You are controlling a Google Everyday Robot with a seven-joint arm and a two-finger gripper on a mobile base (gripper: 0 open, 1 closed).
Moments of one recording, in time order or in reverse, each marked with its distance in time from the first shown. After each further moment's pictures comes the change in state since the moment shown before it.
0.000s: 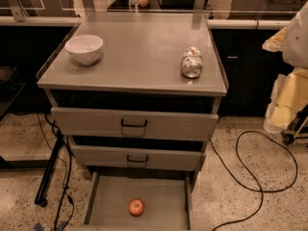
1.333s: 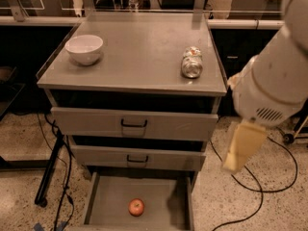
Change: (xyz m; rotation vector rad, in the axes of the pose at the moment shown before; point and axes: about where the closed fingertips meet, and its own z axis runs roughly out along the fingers) arm -0.039 0.061 0.059 0.009 0.019 -0.024
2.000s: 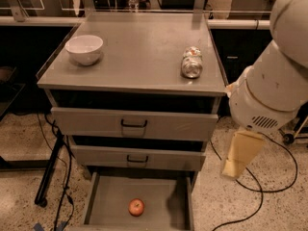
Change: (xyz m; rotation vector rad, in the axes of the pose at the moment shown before) arm 0.003 0.011 0.016 -0.030 0.018 -0.007
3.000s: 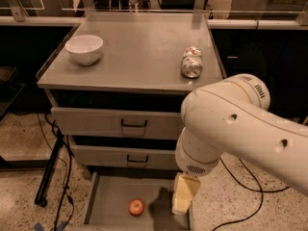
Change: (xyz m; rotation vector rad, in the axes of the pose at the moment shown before) arm -0.052 0.062 0.143 -0.122 0.002 -0.018
